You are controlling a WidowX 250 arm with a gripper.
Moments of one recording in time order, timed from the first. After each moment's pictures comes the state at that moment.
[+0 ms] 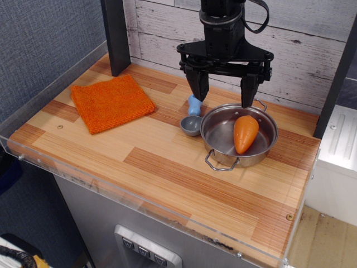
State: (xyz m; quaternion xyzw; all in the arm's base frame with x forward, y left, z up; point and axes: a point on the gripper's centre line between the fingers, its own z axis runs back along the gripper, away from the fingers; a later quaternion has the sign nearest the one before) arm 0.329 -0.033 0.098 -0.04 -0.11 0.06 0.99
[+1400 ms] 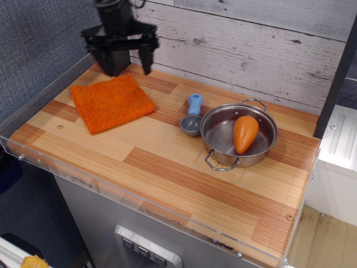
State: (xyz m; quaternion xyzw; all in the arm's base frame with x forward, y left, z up) arm 0.343 0.140 0.070 -0.02 -0.10 0.22 0.97
